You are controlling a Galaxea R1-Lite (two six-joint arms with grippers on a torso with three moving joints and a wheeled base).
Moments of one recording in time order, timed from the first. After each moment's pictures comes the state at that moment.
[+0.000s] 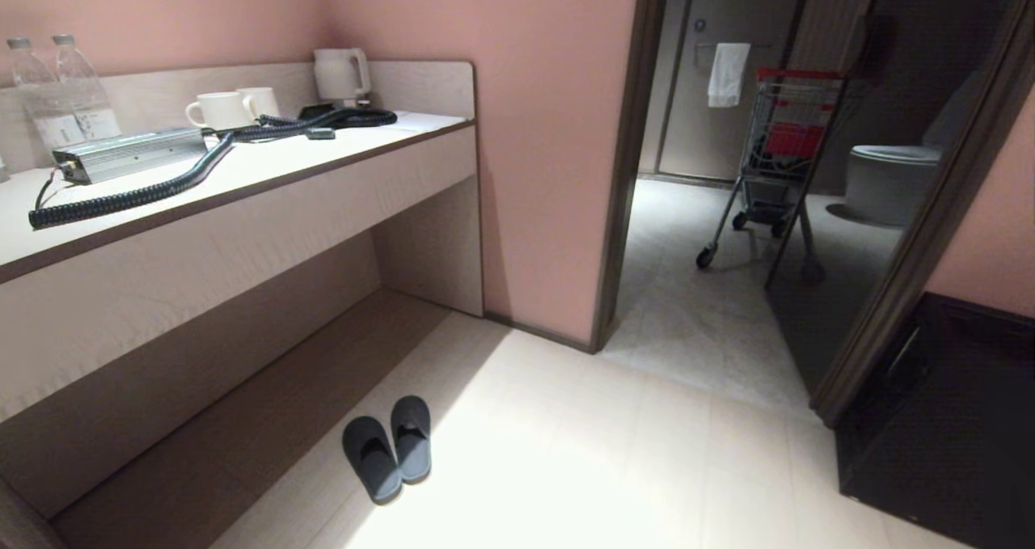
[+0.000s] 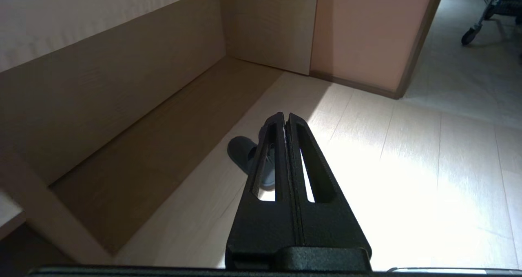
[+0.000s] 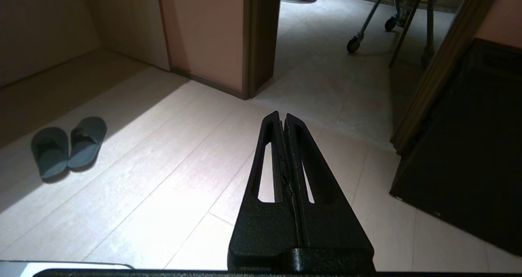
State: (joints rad) left arm 0.00 0.00 0.00 0.00 0.00 -0.01; right arm -0.01 0.00 0.00 0.00 0.00 -0.02
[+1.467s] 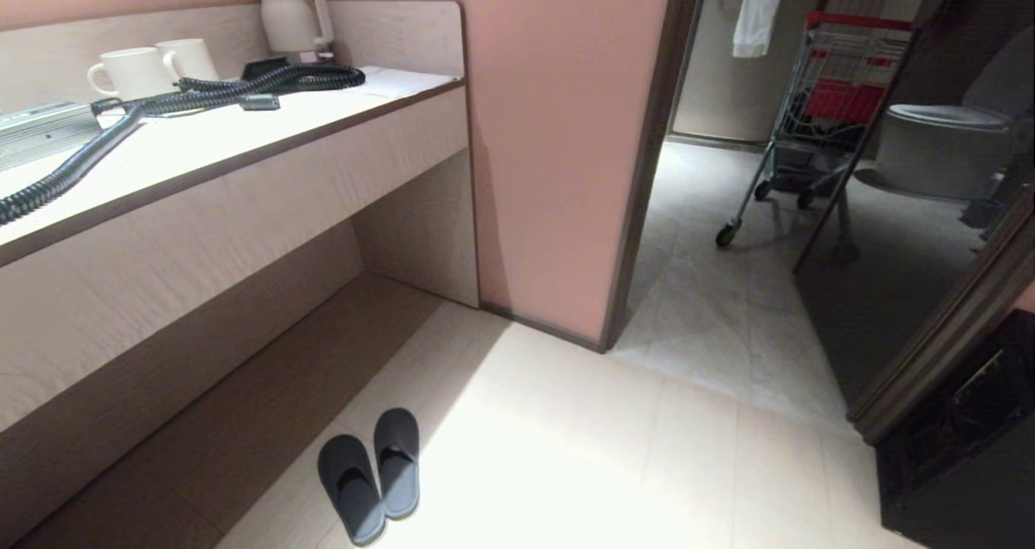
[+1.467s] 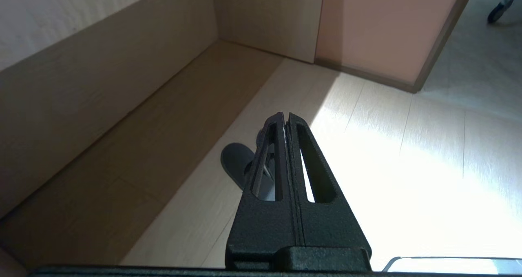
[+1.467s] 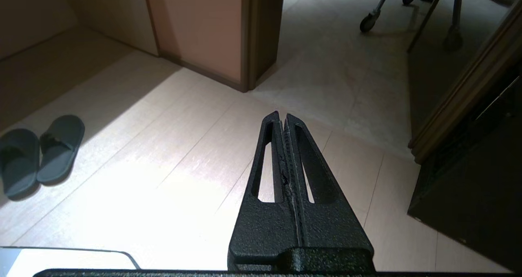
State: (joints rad) left arm 0.00 0.00 0.00 0.00 0.00 -0.01; right arm -0.01 0.00 0.00 0.00 0.00 -0.03
